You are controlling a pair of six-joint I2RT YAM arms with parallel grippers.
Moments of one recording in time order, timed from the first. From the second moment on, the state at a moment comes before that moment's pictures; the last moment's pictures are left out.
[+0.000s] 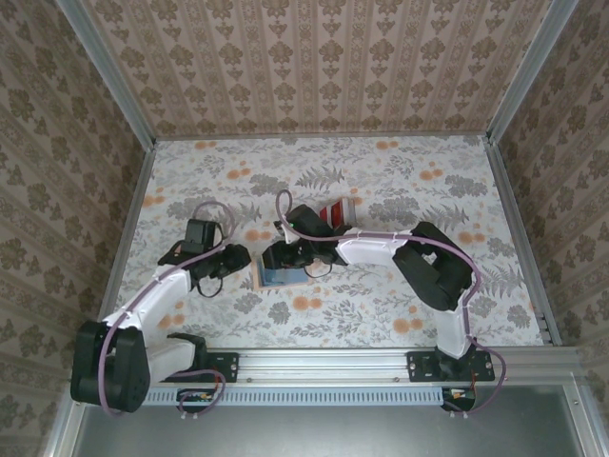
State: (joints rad) left arm -0.24 1.12 0.55 -0.41 0.31 -0.57; right arm 0.83 1.97 1.22 -0.02 -0.47 0.71
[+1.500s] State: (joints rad) left arm -0.13 1.20 0.51 -0.36 0.43 -0.53; right arm 1.00 2.13 1.56 -0.55 0.08 0.42
